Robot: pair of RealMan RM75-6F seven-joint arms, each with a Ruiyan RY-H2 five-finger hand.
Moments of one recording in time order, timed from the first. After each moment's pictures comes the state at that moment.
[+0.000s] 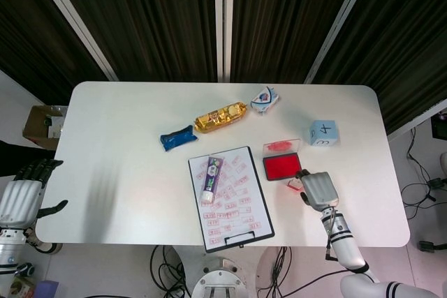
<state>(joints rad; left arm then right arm) -0.09 -1.16 -0.02 -1.53 1.52 1.49 0.00 0.36 -1.61 0.07 -1.44 -1.27 1.14 -0.57</state>
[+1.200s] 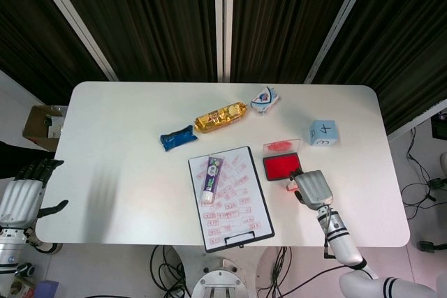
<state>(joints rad) -0.09 -1.15 -0.02 -1.54 1.52 1.48 0.00 0.40 -1.63 0.05 -1.39 -1.33 1.14 -0.50</state>
